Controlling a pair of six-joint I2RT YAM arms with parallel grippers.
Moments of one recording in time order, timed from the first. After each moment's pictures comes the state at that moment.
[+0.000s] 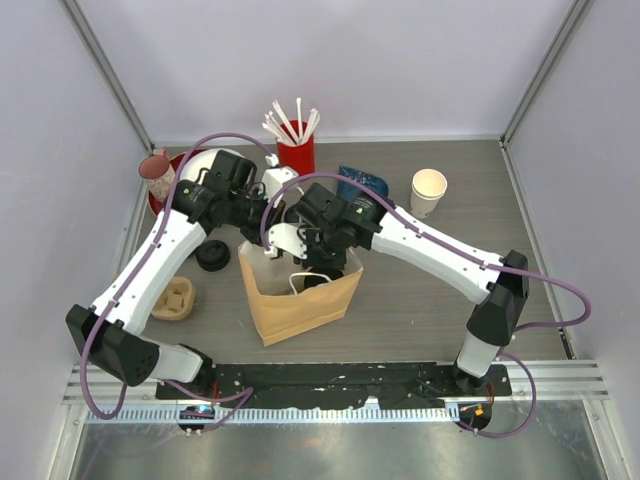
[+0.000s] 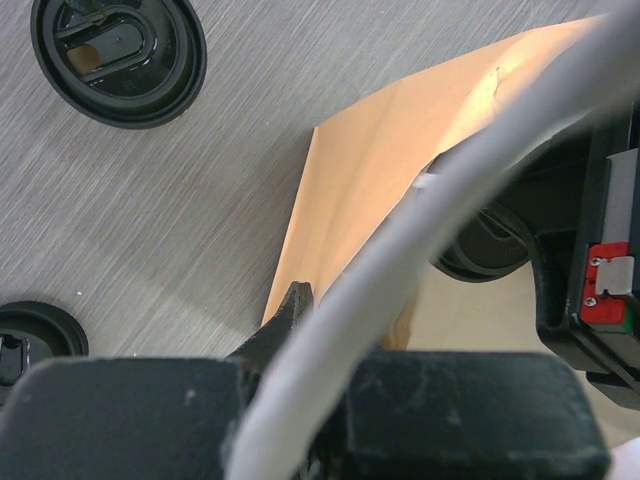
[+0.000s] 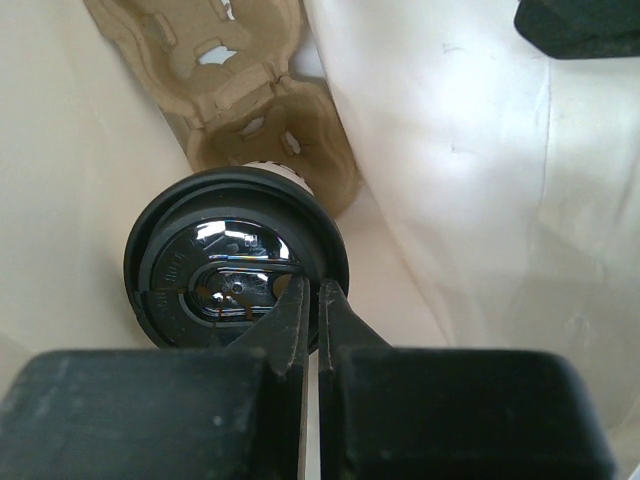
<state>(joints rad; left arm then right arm) -0.47 1.38 1.47 -1.04 0.45 0.19 0.98 1.73 1.75 -1.13 -0.16 -0.64</state>
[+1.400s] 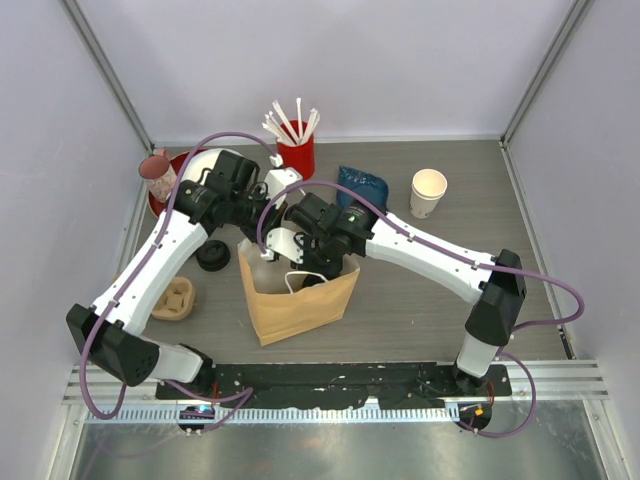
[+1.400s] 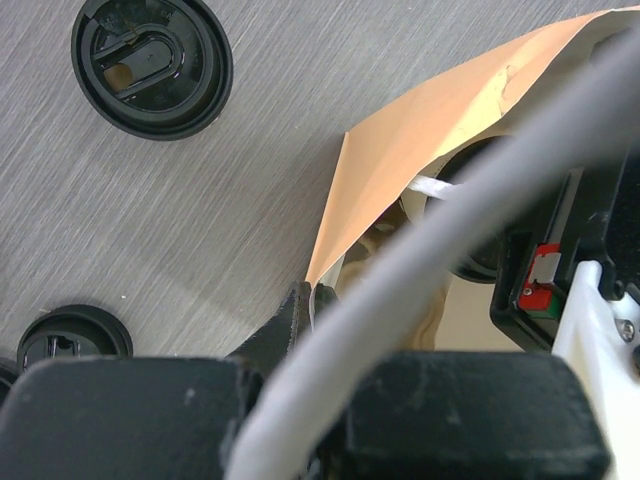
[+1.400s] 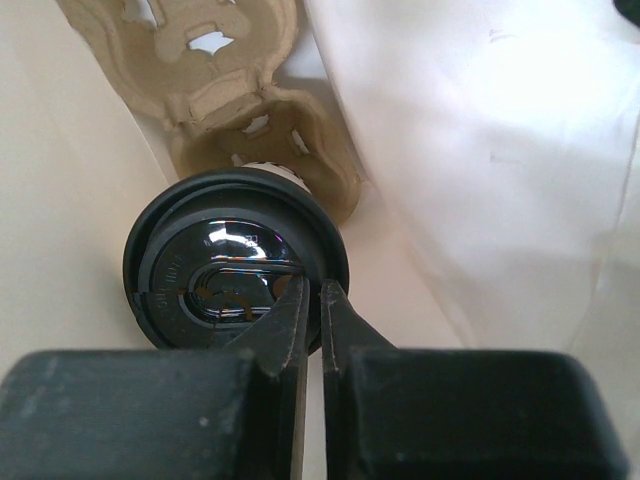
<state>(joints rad) -0.48 1.38 1.48 -1.03 0.39 0.26 1.00 1.74 1.68 -1.06 -0.11 -0.55</state>
